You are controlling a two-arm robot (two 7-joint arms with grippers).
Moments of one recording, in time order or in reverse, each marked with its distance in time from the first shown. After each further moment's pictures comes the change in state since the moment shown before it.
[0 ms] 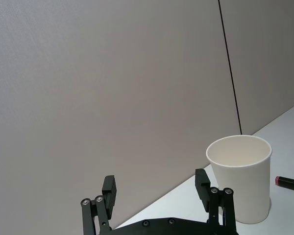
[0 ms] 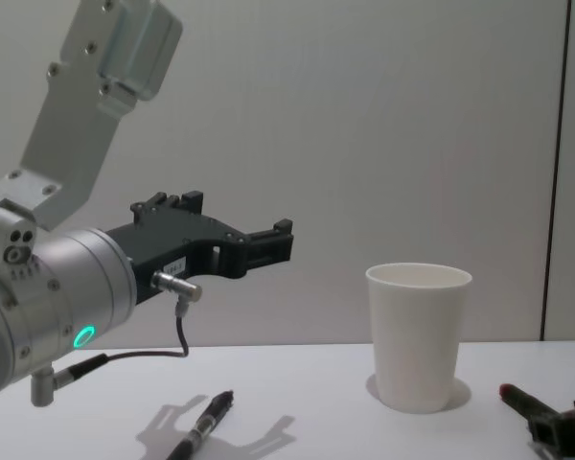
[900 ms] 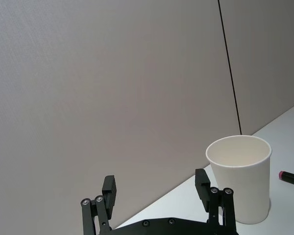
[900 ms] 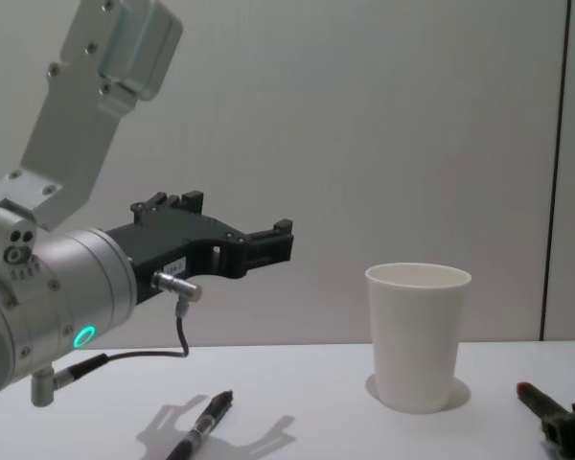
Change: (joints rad) left arm 0.000 0.000 0.000 0.000 0.000 0.000 0.000; right arm -0.001 -0.001 0.003 0.001 0.004 0.003 -0.009
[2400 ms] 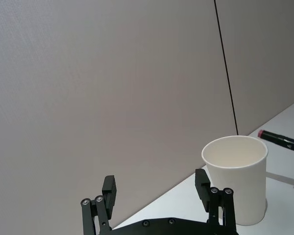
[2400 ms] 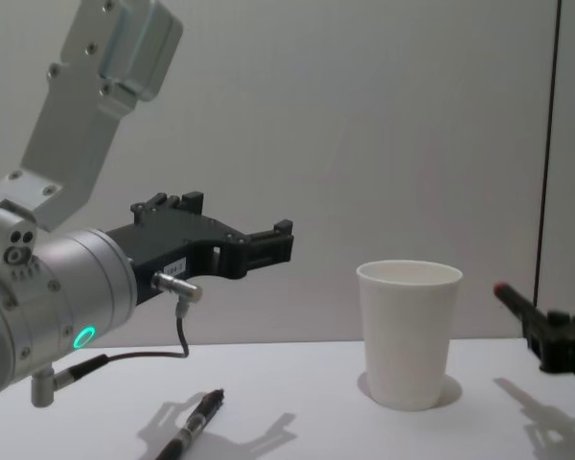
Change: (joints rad) left arm 0.000 0.000 0.000 0.000 0.000 0.000 0.000; right arm 0.002 0.005 0.012 0.015 -0.021 -0.312 0.073
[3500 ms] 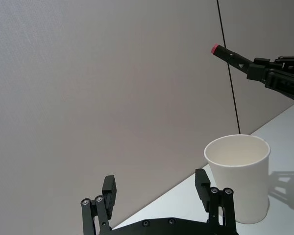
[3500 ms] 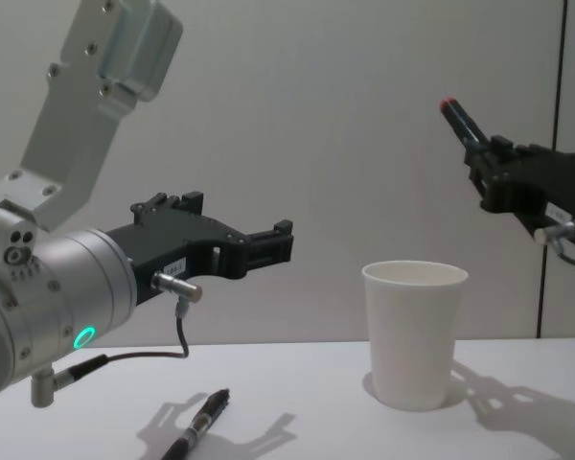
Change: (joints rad) left arm 0.000 0.000 0.000 0.000 0.000 0.000 0.000; right arm 0.189 -0.057 0.014 0.184 -0.019 -0.448 0.167
